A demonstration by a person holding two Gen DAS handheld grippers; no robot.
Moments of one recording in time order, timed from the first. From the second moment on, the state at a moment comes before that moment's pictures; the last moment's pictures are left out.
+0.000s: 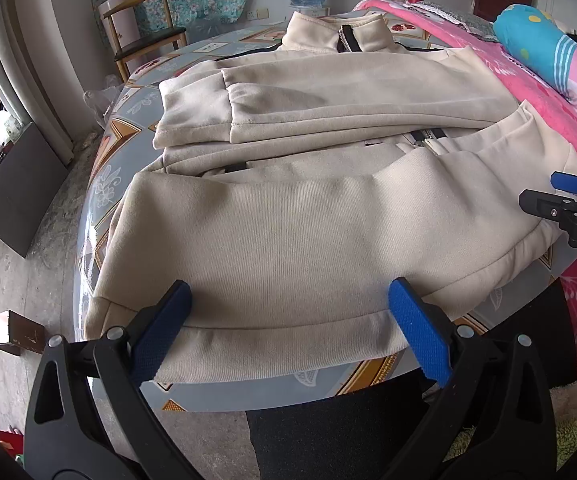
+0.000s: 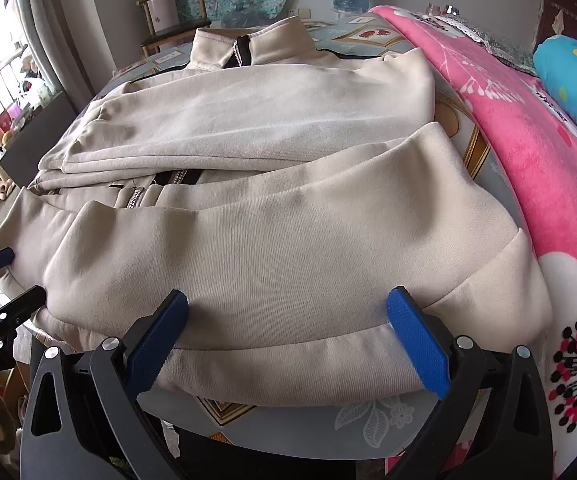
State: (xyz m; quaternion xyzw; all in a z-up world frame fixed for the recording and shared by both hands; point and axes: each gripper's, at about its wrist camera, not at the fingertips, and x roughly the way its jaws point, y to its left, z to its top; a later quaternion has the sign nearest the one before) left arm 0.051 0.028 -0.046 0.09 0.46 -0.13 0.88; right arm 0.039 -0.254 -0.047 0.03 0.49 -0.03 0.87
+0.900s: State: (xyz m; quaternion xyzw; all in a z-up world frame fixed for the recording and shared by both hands) left arm 0.055 0.111 -0.010 0.04 0.40 -0.09 0.91; right arm 0.037 -0.260 -0.045 0.03 0.48 0.00 0.87
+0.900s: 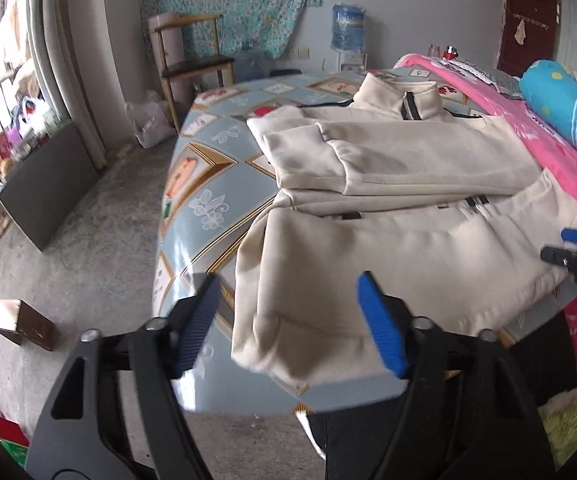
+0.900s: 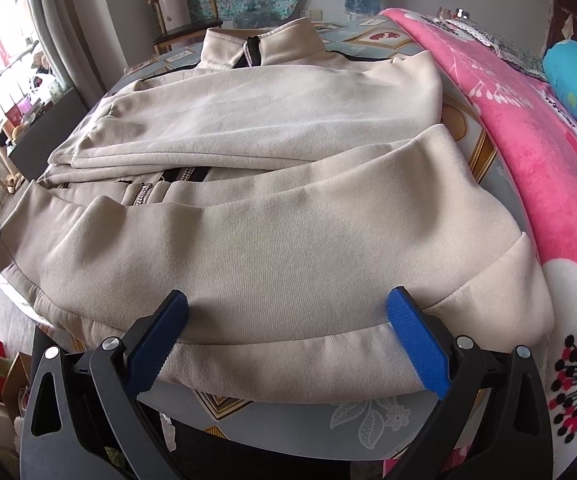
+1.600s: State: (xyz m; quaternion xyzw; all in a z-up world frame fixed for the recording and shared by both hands) left arm 0.111 0.121 -0.032 0.00 0.46 -0.13 0.88; right arm 0.068 -0.368 -0.006 0.06 0.44 -0.02 0.89
